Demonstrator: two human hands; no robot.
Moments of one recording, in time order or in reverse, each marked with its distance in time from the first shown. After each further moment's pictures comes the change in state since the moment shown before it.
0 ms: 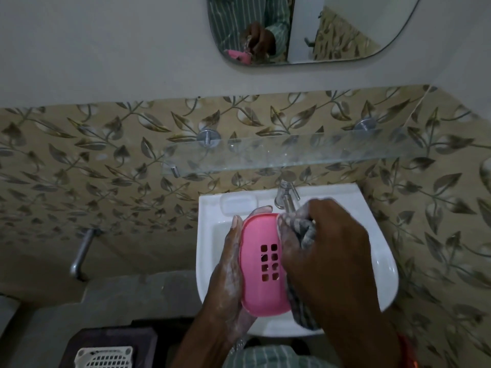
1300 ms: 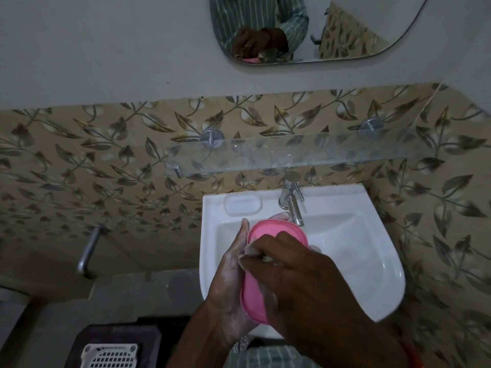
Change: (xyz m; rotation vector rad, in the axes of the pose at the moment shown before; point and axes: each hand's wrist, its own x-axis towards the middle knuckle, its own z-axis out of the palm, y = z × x) left_hand 0.009 0.009 0.004 -0.003 -0.011 -0.224; right_hand -0.011 0.005 0.003 -0.205 -0.346 -0.638
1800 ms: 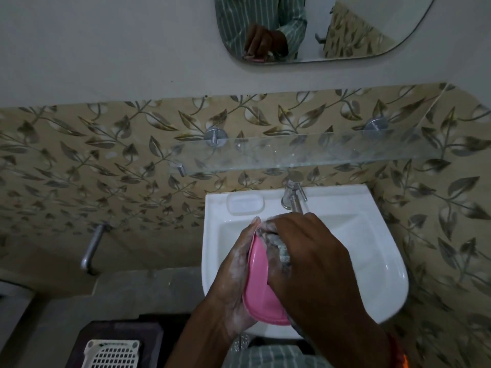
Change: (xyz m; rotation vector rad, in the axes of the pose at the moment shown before) left_hand 0.008 -0.001 0.000 -0.004 0.009 0.039; right_hand 0.010 0.004 0.014 0.087 0.269 0.310
